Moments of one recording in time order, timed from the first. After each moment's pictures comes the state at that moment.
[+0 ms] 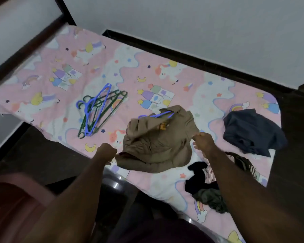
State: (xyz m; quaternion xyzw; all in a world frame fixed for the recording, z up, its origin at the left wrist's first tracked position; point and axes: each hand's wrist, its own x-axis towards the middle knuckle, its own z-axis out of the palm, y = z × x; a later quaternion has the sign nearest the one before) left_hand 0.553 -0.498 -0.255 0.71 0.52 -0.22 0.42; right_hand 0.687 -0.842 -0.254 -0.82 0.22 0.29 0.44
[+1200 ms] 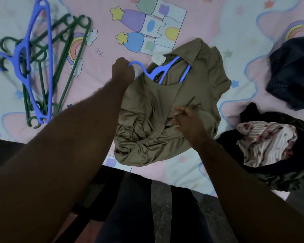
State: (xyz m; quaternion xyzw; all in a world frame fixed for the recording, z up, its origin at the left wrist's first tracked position) left_hand 0.815 -0.470 -0.501 0.88 0.27 -0.18 0.34; right_hand 0.687 -0.699 -0.439 -0.73 0.29 0.31 0.53
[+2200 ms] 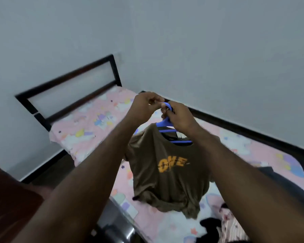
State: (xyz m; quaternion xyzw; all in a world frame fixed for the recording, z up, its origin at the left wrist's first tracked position) left_hand 0.648 -0.570 0.039 0.89 0.07 0.20 0.41; right_hand 0.713 -0.715 0.003 -0.81 -0.32 0.07 0.49
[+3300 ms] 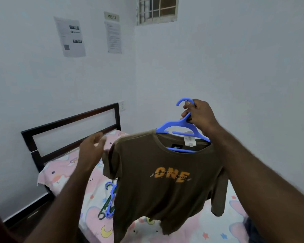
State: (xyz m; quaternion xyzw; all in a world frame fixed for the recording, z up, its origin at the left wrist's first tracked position) left_hand 0.490 -0.383 0.056 0.81 0.25 0.39 0.37; right_hand 0.672 -0.677 0.174 -0.77 -0.24 -0.06 0.58
